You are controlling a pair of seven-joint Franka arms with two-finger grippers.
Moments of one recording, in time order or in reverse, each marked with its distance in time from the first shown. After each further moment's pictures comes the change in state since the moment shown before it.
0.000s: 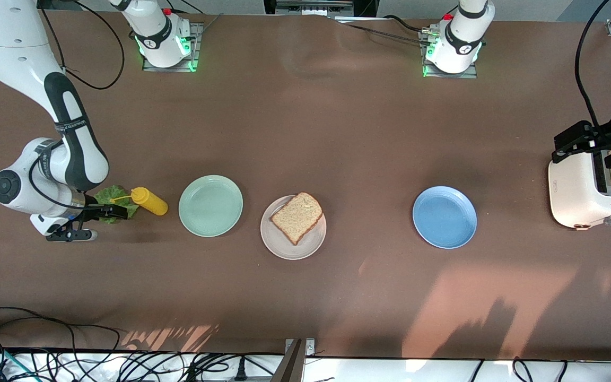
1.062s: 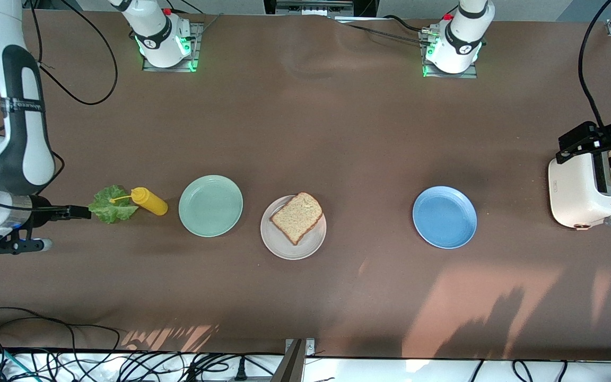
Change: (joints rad) left arm 0.009 0.000 0.003 0.000 0.000 0.003 0.000; right arm 0.028 -0.020 -0.058 0.327 -0.065 -0.405 0.057
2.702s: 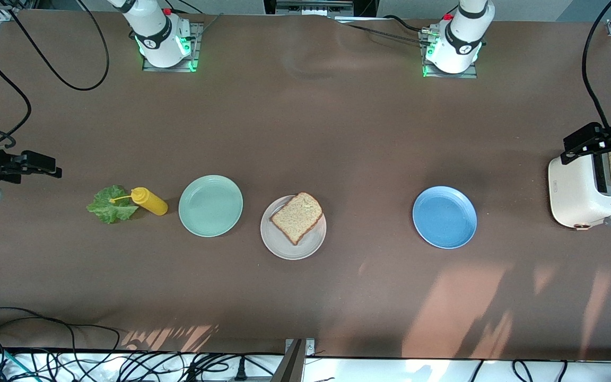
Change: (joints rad) left arm 0.005 0.001 0.009 0.001 0.000 0.000 0.000; right arm 0.042 -0.303 0.012 0.049 0.000 -0.334 0.002
